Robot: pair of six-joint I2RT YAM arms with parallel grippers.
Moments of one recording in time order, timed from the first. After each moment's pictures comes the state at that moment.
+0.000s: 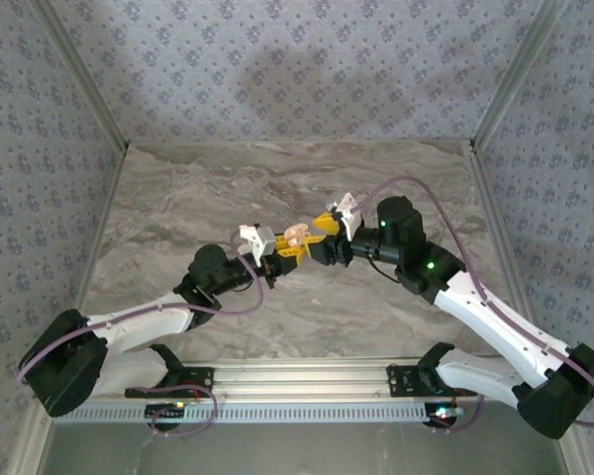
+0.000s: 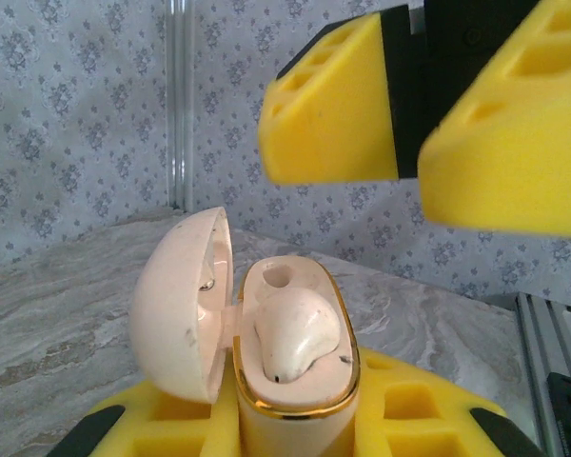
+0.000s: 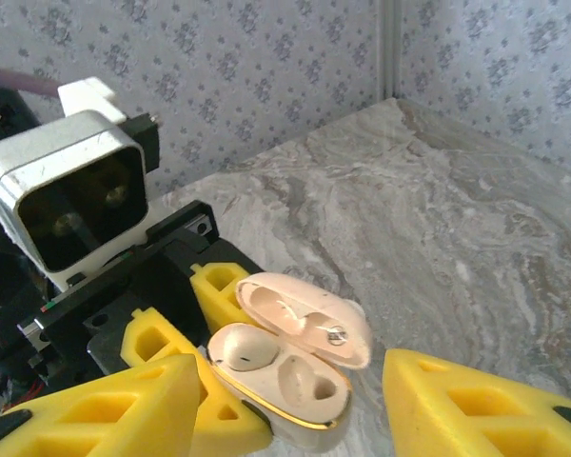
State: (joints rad) left arm -0.80 1.16 0.45 0.81 0.36 -0.15; right arm 0.67 1.02 0.93 -0.19 -0.43 0.02
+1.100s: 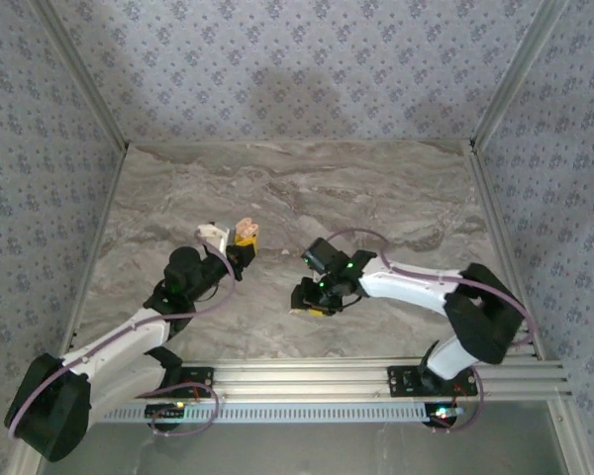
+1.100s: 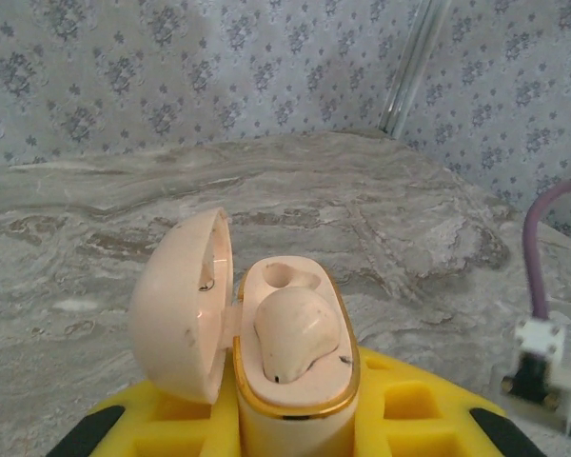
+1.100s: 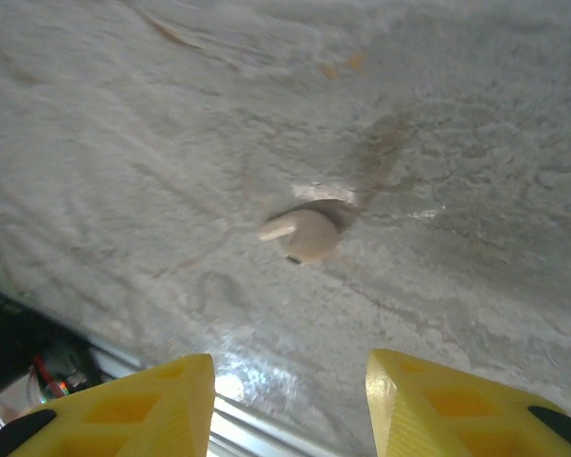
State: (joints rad) left arm -0.54 0.92 0.31 0.48 0.15 -0.21; right arm 0.91 1.57 0.89 -0.50 -0.35 0.99
